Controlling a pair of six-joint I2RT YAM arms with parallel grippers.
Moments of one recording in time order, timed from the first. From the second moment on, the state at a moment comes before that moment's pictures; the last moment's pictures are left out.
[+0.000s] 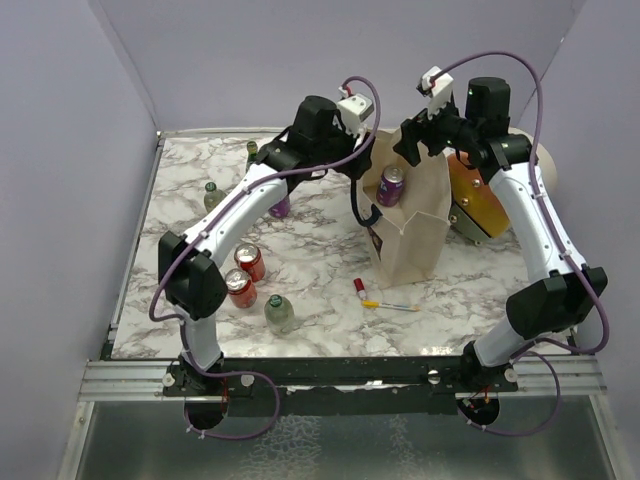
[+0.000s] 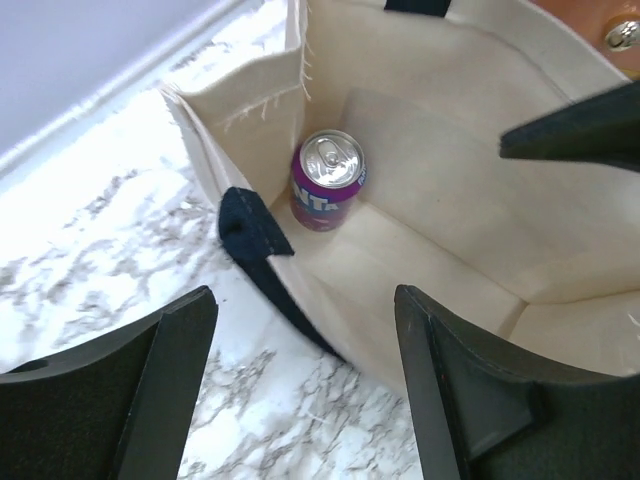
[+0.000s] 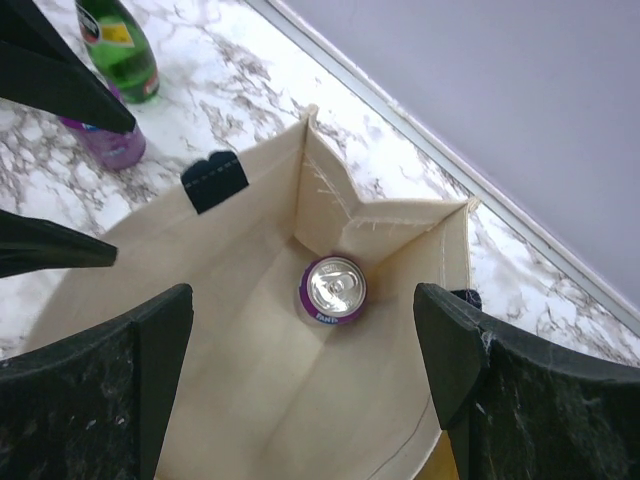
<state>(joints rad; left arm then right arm) -0.62 1.88 1.90 -0.47 0.22 -0.03 0.20 1.60 1.73 -0.58 -0.43 -0.36</state>
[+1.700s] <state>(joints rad) -0.11 2.04 2.02 -0.70 0.07 0.04 0.20 1.60 1.74 -0.53 -0.49 -0.27</state>
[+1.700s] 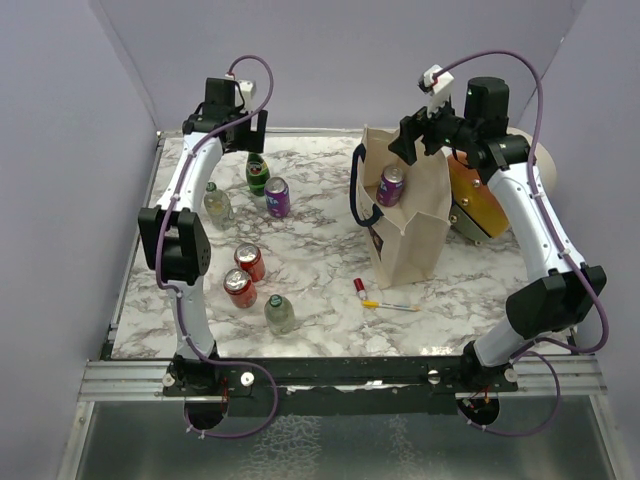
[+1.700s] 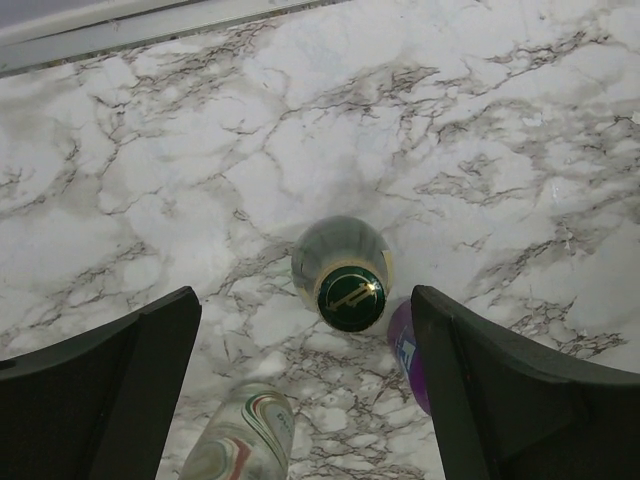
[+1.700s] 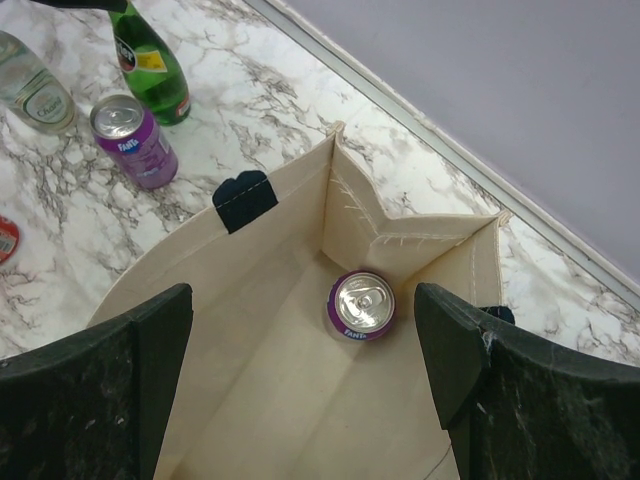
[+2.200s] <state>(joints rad) -0.11 2.11 2.10 -0.72 0.13 0.02 0.20 1.60 1.72 -0.53 -0.48 -0.27</state>
